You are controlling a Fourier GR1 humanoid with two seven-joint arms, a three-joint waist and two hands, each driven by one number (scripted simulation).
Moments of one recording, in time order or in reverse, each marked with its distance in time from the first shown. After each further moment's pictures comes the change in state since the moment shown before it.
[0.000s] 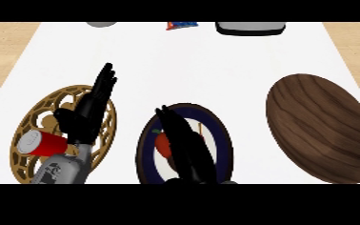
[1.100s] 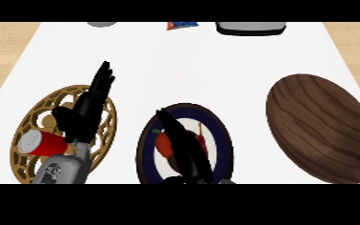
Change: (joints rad) left arm 0.010 -0.077 0.100 -0.011 -0.099 -0.088 0.026; right arm 0.008 0.000 0.011 0.139 -0.242 -0.153 -0.211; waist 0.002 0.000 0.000
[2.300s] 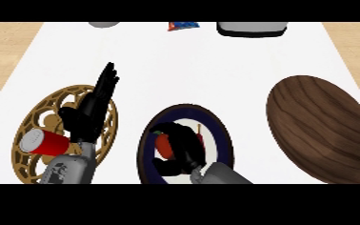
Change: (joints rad) left arm 0.001 -0.065 0.038 0.016 -0.054 -0.045 -0.008; right arm -0.182 -0.001 0.096 0.368 -0.040 -0.078 -0.134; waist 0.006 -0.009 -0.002
